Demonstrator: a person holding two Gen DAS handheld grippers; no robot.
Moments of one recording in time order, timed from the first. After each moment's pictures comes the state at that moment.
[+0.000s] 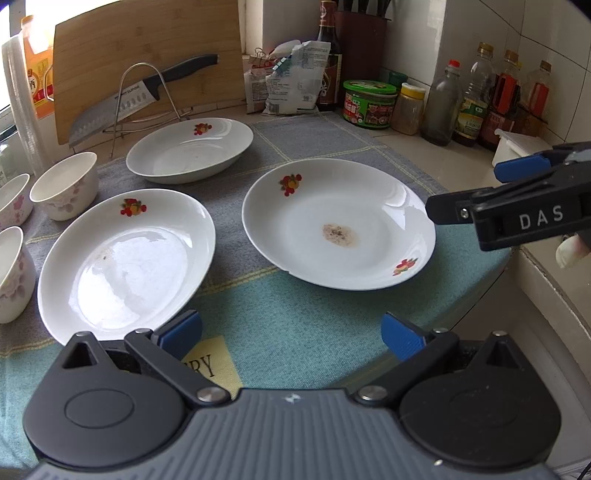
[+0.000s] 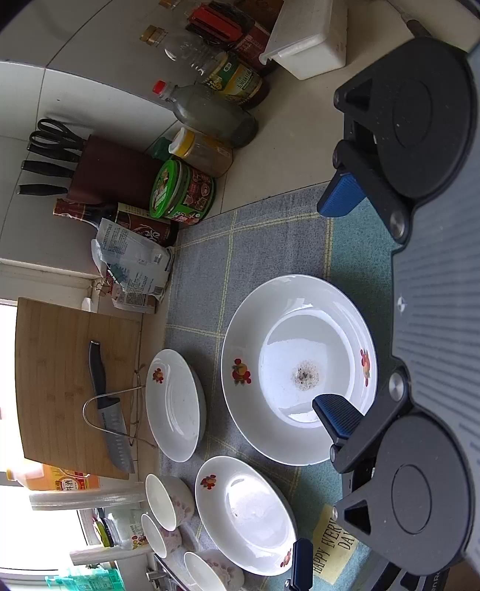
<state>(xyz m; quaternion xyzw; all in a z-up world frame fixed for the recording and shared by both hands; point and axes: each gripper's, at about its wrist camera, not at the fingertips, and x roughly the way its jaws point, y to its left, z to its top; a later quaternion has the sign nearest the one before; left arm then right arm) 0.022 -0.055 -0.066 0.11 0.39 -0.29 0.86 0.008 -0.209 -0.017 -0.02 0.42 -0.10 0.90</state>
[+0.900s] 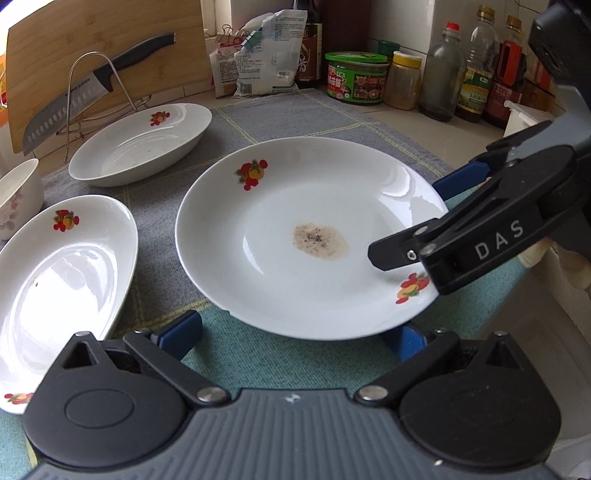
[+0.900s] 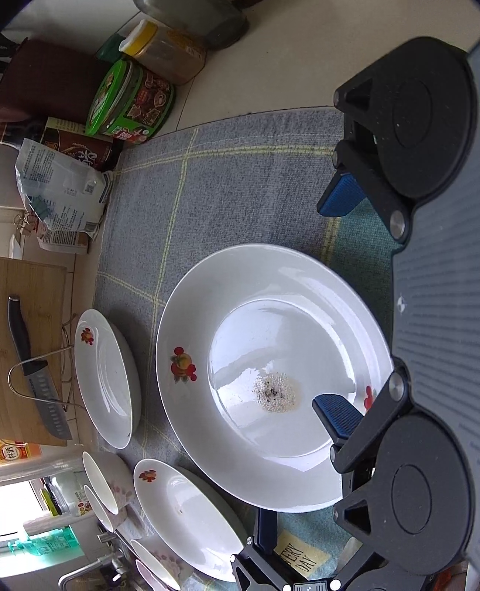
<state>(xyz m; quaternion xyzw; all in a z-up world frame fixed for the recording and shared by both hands) 0.050 -0.109 -0.105 0.14 0.40 -0.30 0.86 0.075 -0.260 -0.086 0.00 0.50 0.05 0.86</state>
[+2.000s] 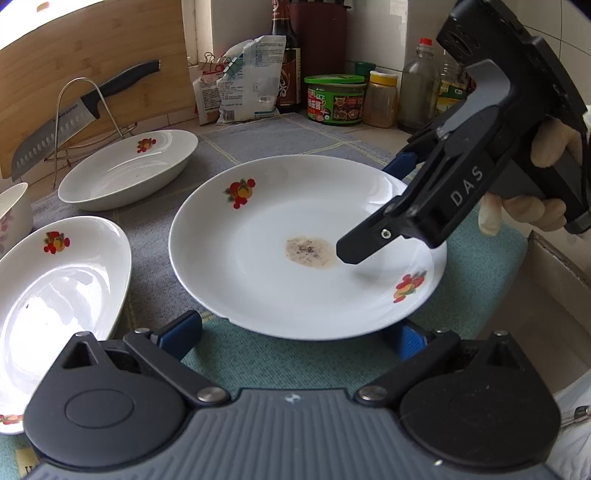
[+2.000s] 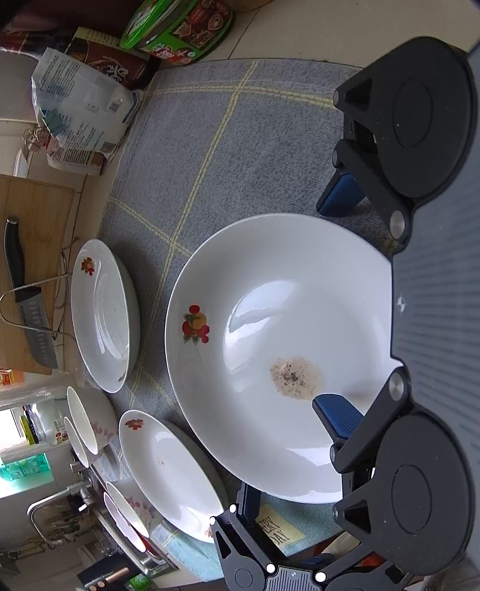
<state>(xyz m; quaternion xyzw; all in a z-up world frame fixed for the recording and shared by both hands) 0.046 -0.100 -0.109 0.14 0.34 -0.34 0.87 0.114 -0.274 -0.090 -0.03 0.50 0.20 0.84</state>
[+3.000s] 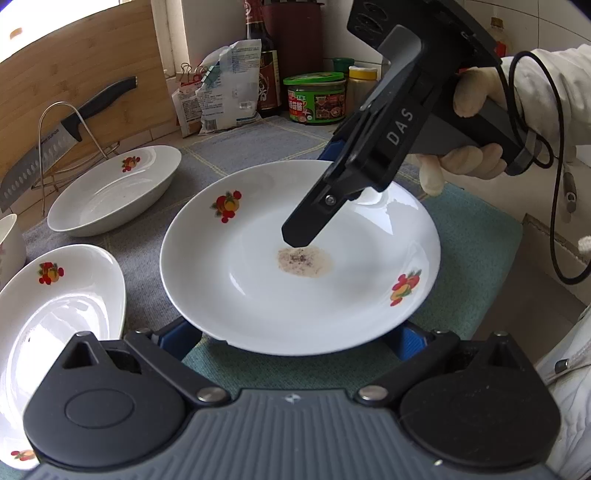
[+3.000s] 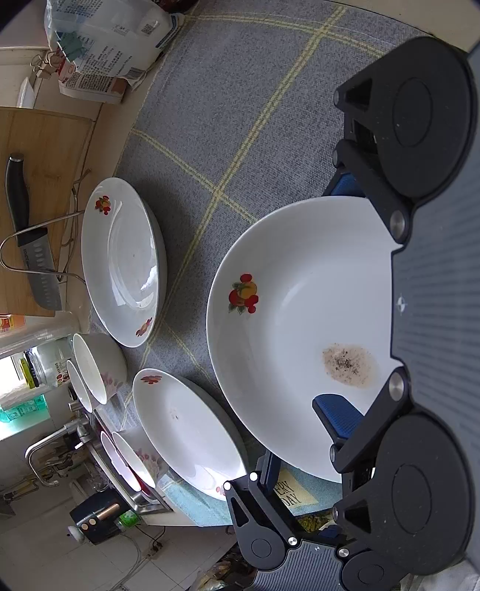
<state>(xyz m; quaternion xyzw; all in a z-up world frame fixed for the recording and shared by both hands) 0.048 -0.107 -0.106 0.18 0.33 -0.36 0.86 0.159 -0.278 -0.092 -0.01 0.50 0.31 0.81</state>
